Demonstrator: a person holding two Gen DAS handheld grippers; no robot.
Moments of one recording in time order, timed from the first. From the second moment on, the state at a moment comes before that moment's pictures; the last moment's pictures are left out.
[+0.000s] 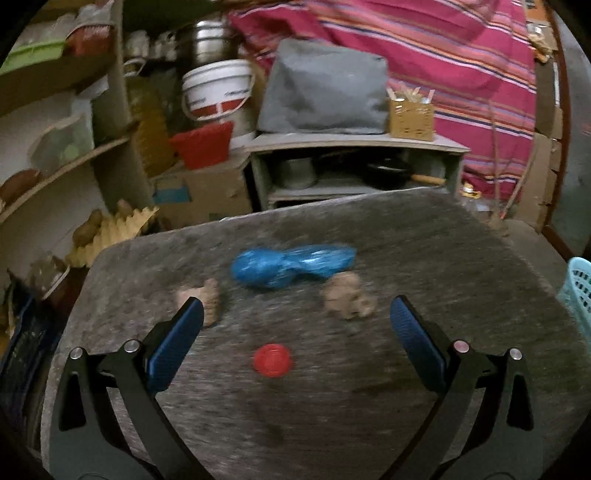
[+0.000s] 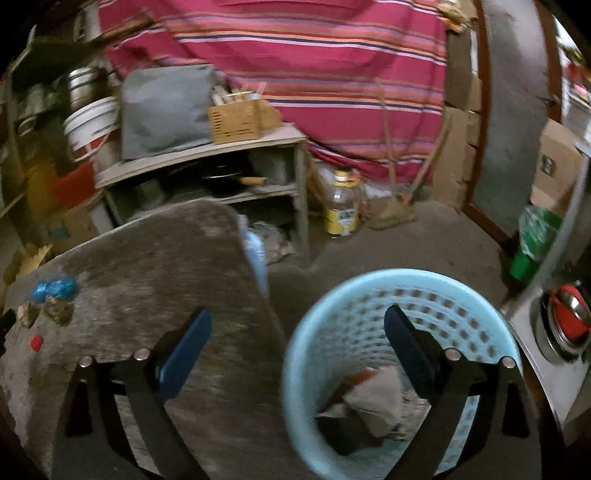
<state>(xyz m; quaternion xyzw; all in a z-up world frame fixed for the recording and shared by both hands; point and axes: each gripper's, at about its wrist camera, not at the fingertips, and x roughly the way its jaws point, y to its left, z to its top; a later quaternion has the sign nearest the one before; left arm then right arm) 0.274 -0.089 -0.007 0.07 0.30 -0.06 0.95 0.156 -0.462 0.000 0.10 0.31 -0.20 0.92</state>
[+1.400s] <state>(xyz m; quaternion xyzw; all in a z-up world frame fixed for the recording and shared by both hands) 0.343 0.041 -0.056 0.01 0.39 -0.02 0.92 0.310 -0.221 -0.037 0.04 0.37 -0.01 0.93</state>
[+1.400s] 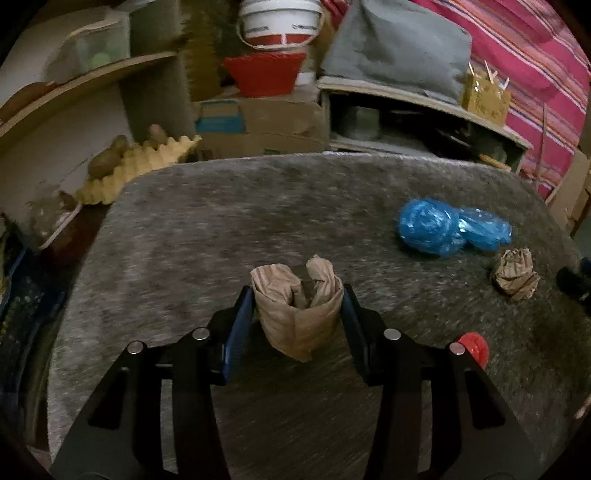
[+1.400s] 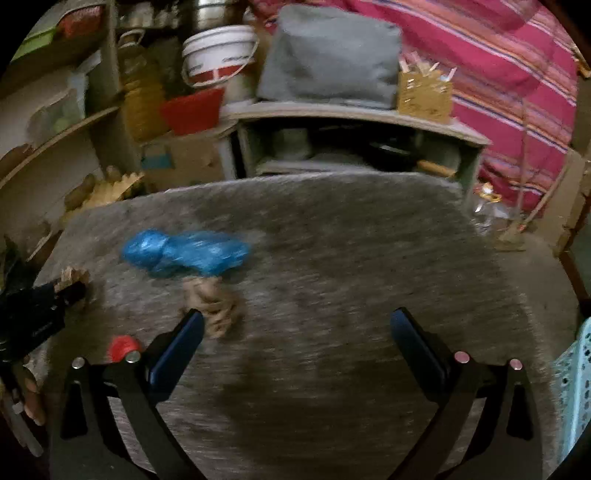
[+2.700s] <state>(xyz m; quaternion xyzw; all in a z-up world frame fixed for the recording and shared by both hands) 0.269 -0.057 0.015 0.05 0.30 -0.05 0.95 0.227 -0.312 -0.002 0.03 0.34 -0.05 0.94</state>
